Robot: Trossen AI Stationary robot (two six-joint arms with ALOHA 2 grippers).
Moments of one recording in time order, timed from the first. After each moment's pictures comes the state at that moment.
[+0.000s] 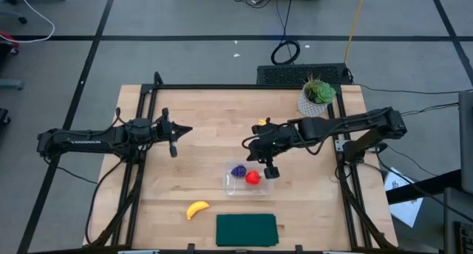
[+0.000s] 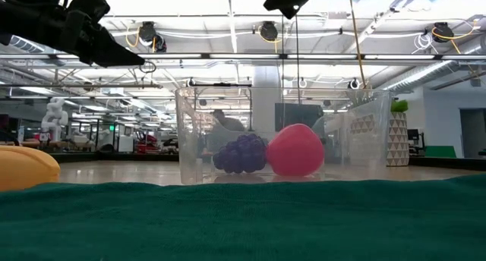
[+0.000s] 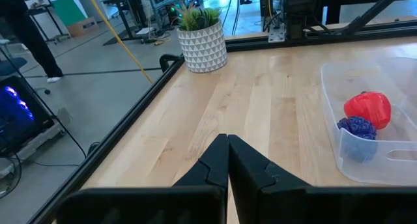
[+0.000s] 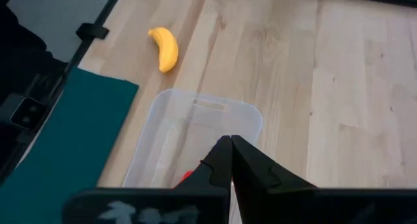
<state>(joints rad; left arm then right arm) 0.10 0.48 0.27 -0.01 -0.18 0.15 0.11 1.53 1.35 -0.59 -0.11 -0.09</state>
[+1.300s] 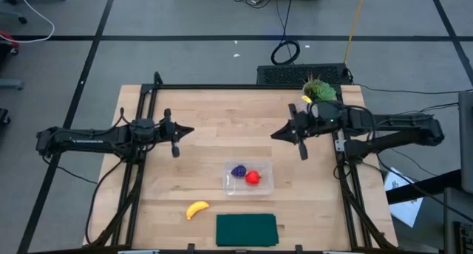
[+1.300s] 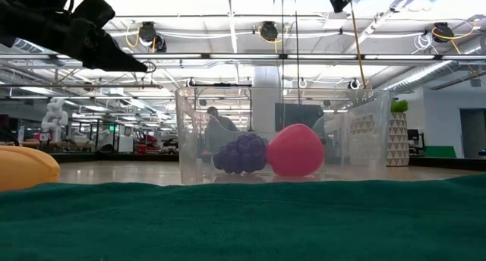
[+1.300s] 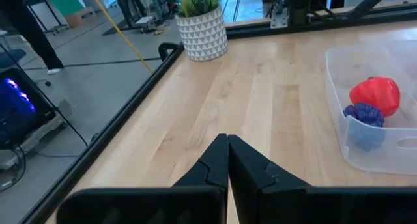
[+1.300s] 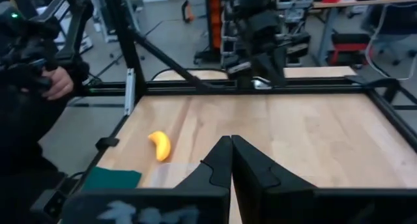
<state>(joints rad) 0.10 0.55 0.27 0.01 -0.19 0.16 -0.06 0.97 0.87 -0.15 -0.21 0.06</state>
